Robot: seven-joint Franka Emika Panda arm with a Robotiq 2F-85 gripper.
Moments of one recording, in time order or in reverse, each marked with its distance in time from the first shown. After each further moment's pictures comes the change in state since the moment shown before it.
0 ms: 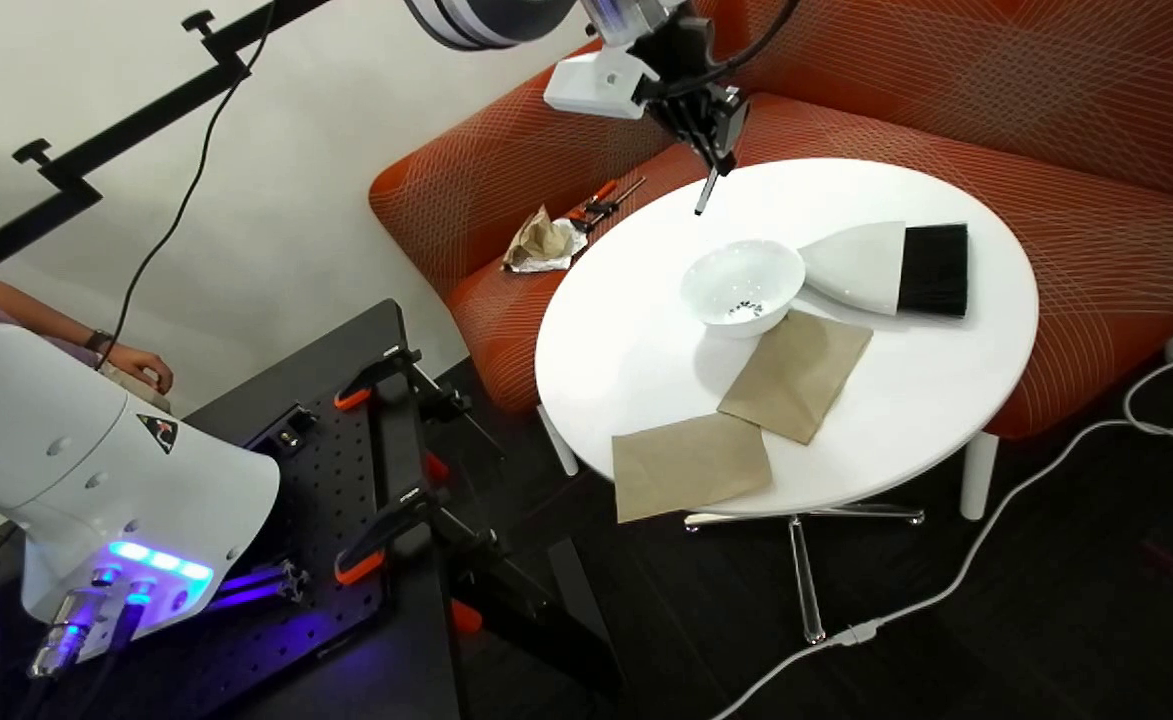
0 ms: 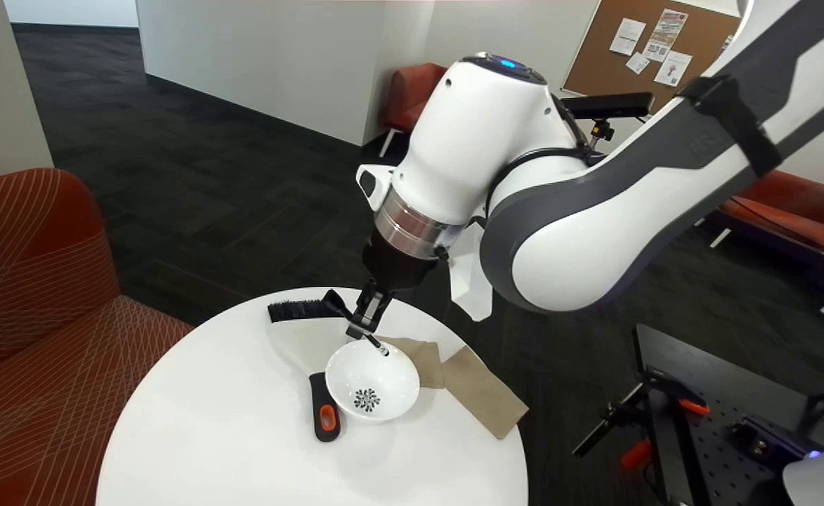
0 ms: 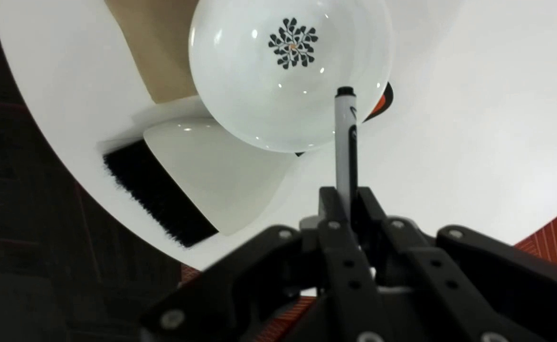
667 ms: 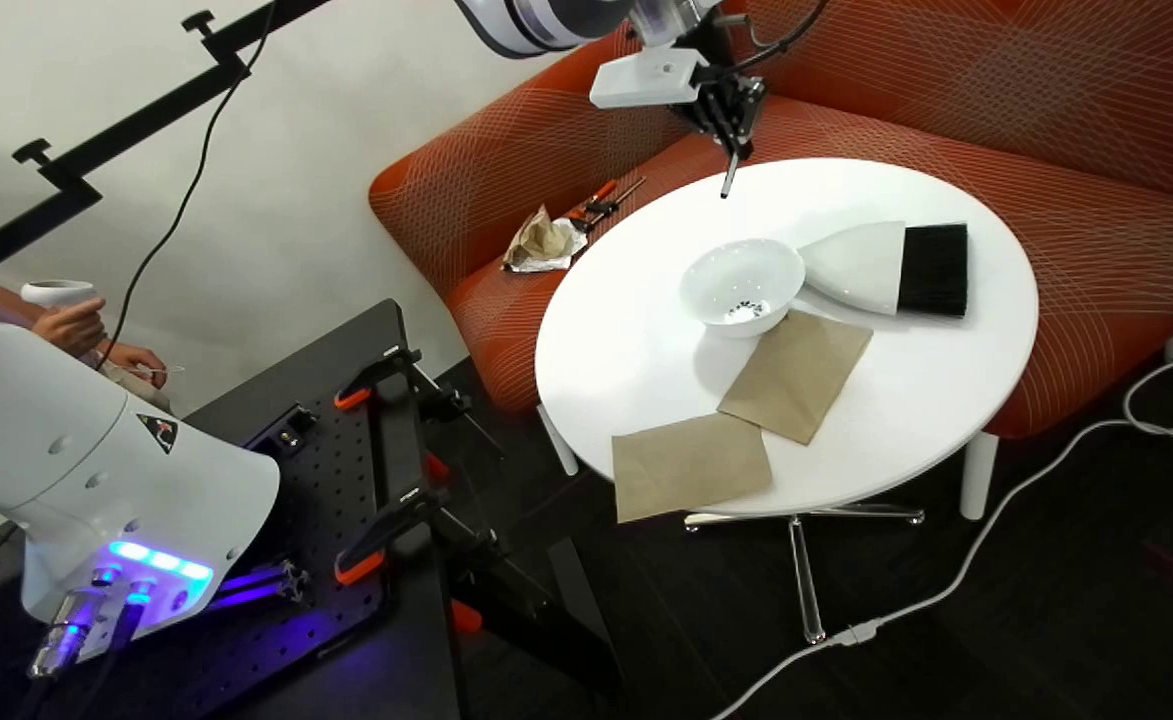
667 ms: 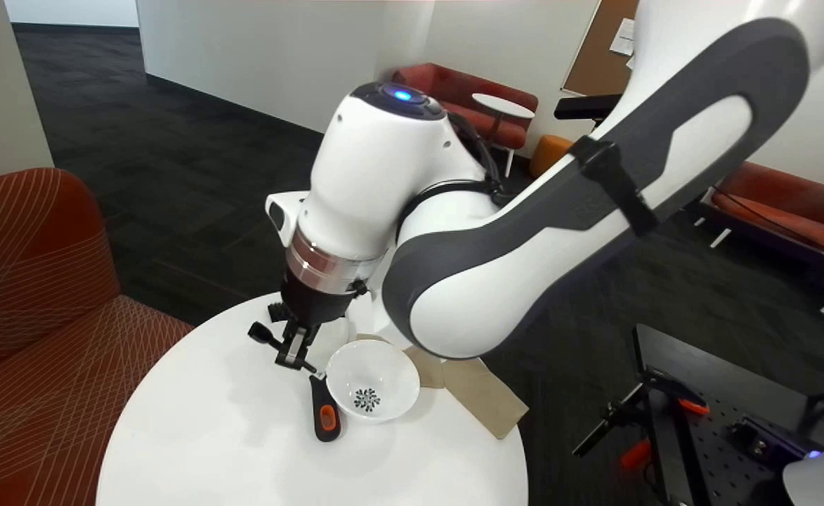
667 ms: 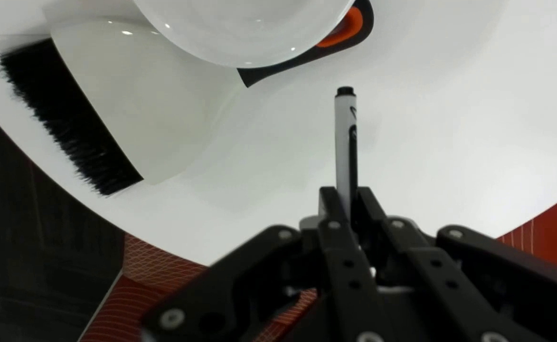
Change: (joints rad) arm 0.022 0.224 0.049 0.304 -0.076 -0.084 -0.024
